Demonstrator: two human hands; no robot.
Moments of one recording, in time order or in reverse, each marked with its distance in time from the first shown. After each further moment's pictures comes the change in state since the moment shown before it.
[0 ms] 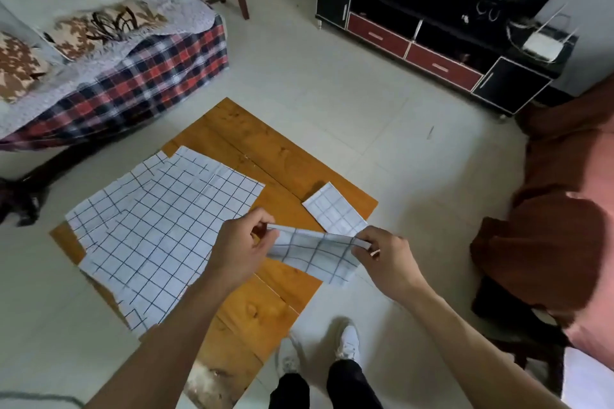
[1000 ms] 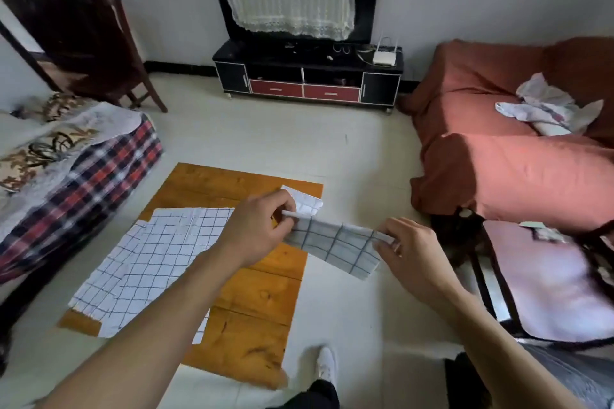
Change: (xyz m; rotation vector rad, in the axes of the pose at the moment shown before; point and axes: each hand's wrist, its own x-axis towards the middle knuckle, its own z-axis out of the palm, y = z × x) left_hand -0.155 0.122 -0.082 0.202 -0.323 0.643; right_hand -0.317 -0.082 0.001 -0.120 0.596 -0.018
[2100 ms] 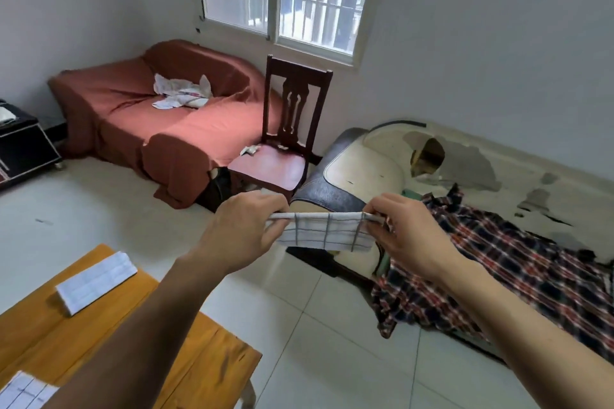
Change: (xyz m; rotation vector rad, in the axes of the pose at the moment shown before) left_hand -0.094 0.018 -0.069 -0.294 -0.445 1.292; right_hand -0.258 -0.347 0.069 -0.579 0.574 0.789
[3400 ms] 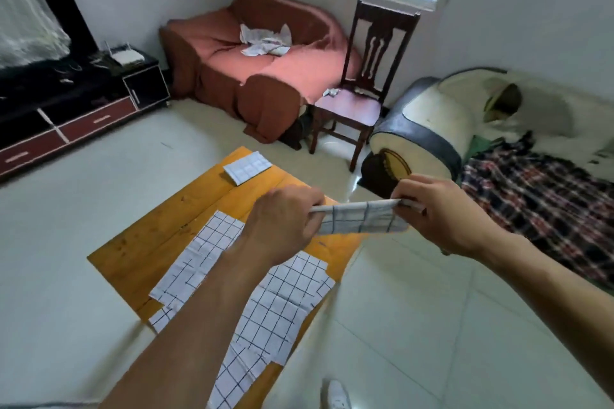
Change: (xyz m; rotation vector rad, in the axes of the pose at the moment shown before) left_hand -0.412 0.019 -0.191 0.056 -0.075 -0.178; right_hand -0.192 -0.368 0.093 -0.054 -0.190 -0.120
